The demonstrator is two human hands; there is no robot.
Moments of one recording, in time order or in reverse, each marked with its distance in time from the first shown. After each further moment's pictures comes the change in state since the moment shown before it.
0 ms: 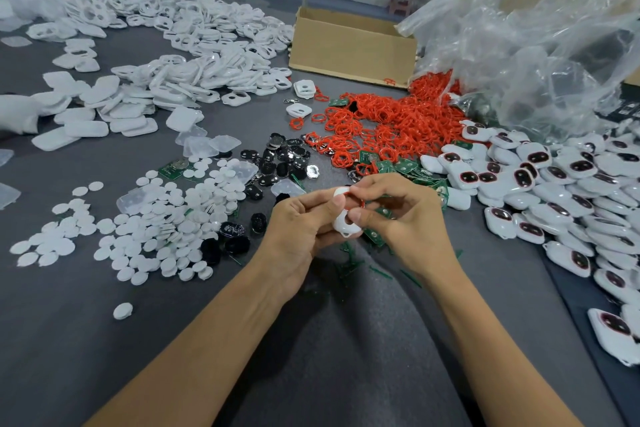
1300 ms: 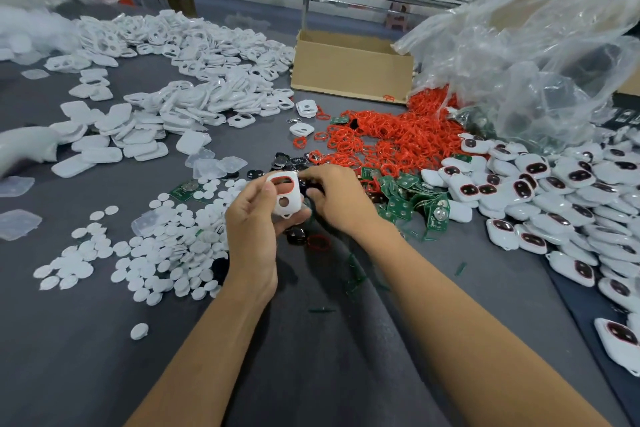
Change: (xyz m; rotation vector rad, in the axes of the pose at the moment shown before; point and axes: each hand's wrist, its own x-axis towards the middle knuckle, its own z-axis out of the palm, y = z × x) left_hand 0.010 0.019 -0.028 0.025 0.403 0.372; right_hand 0.080 0.023 0.058 -0.763 -0.276 -0.069
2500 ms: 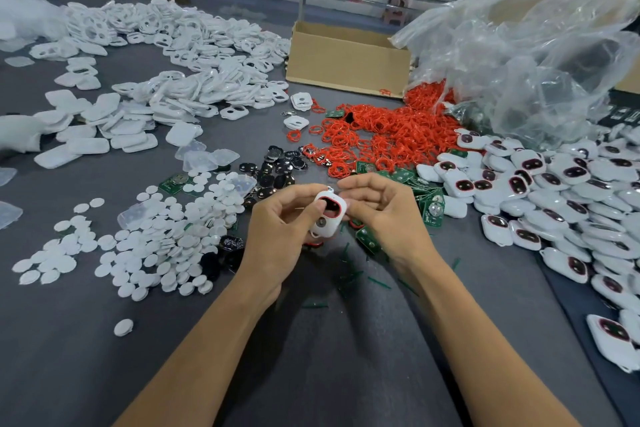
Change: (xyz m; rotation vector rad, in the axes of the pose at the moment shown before) left_hand -0.015 -0.008 0.009 0.285 -0.284 -0.012; right_hand -0.067 0.015 -0.029 0.995 0.164 0.203
